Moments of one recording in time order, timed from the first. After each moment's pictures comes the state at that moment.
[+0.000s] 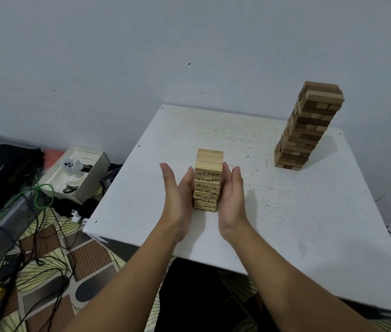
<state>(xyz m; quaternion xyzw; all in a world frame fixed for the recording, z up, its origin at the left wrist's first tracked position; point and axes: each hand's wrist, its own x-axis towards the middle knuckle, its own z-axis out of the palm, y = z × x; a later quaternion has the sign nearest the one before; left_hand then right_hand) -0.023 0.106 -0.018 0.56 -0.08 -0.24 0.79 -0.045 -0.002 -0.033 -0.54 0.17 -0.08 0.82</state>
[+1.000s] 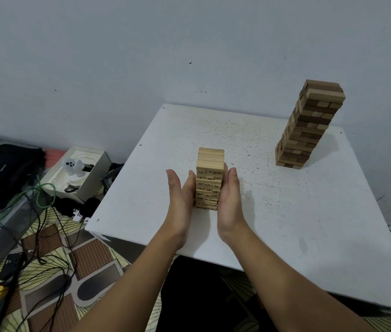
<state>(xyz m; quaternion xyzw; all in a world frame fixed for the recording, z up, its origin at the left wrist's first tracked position) -0.037 0.109 -0.023 0.62 -0.12 -0.22 0.75 -0.056 0.010 -0.018 -0.52 0.13 -0.09 0.84</state>
